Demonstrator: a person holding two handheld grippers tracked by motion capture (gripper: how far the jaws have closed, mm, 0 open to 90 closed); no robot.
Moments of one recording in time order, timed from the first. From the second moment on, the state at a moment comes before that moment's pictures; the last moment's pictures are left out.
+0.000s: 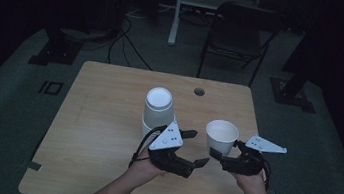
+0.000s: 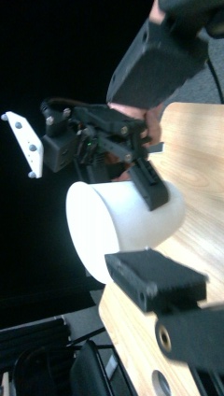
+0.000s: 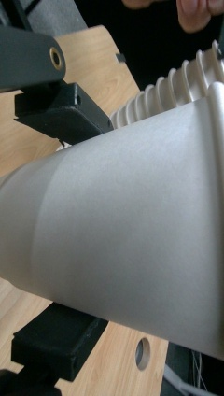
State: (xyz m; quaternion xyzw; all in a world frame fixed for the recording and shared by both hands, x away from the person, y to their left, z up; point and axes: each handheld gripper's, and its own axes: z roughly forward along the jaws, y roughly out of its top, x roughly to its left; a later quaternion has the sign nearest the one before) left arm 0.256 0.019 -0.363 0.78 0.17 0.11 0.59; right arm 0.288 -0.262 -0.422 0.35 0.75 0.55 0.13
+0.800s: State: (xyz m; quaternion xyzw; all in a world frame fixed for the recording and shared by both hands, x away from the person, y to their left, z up) left arm 0.238 0.103 -0.387 0.78 0.23 0.12 0.57; right arm 0.314 -0.266 -0.446 0.38 0.73 0.54 0.16
